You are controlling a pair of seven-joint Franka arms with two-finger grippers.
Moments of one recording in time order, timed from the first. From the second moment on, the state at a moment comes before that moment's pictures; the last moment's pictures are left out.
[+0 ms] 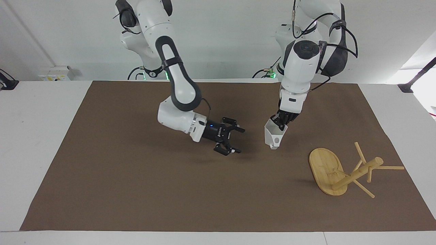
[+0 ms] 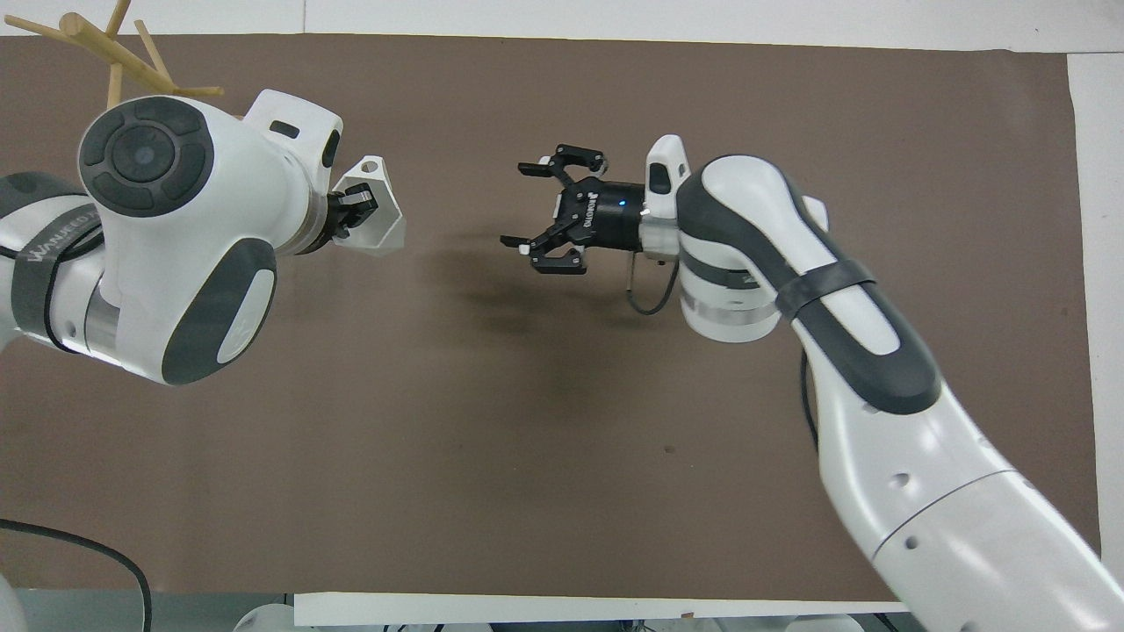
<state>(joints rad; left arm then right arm) -0.60 0.09 0.16 -1.87 0.12 2.14 -0.82 0.29 0.44 0.02 -1.80 1.58 2.15 -2.11</state>
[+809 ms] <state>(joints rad) -0.40 0.03 0.17 -2.42 0.12 3.37 -0.91 -0.14 0.24 0.02 -1.75 0.48 1.82 -1.62</state>
